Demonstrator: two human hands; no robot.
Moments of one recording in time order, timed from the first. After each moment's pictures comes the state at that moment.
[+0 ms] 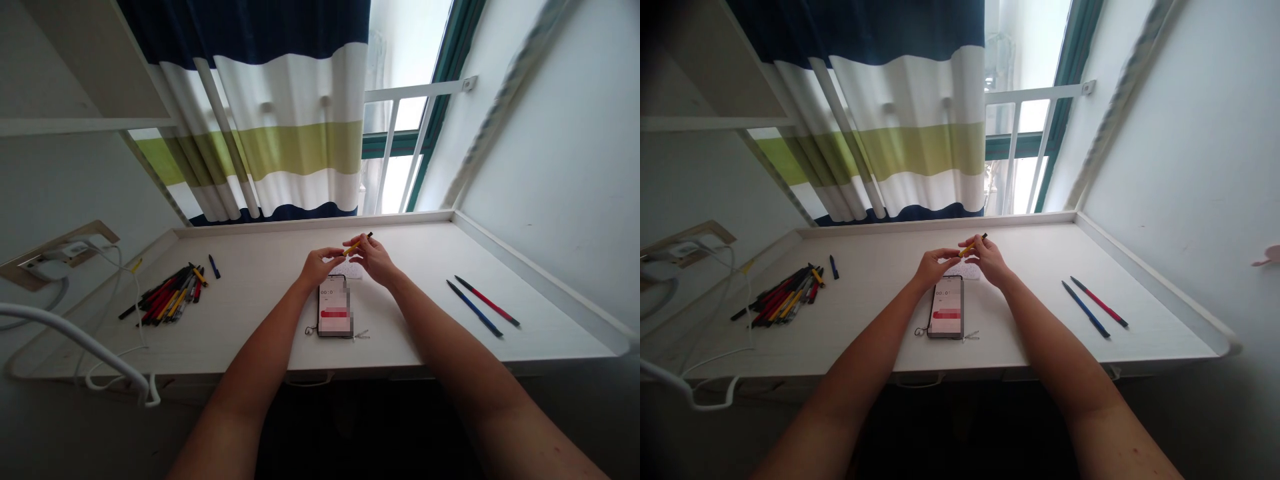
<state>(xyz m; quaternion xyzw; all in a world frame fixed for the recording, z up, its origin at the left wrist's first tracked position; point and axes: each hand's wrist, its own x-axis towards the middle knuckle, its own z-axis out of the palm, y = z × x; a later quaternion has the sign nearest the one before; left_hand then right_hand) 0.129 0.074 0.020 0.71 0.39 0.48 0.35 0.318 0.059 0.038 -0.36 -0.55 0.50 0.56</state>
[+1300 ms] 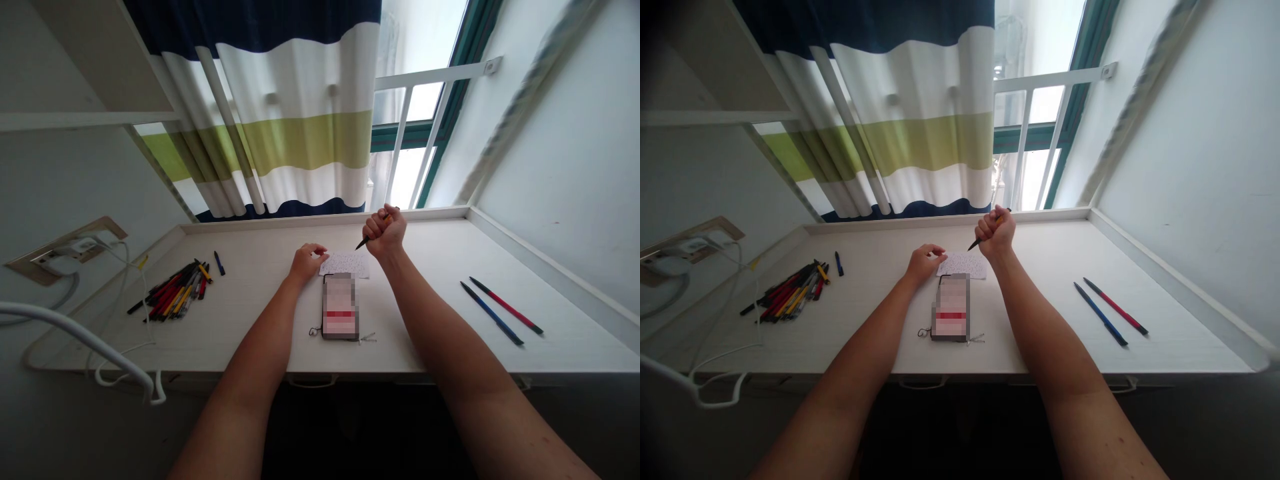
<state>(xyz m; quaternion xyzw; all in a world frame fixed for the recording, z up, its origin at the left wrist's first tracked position) 0.085 0.097 0.002 0.73 0.52 0.41 0.17 0.308 0.102 0.084 -0.24 -0.33 0.56 0.72</state>
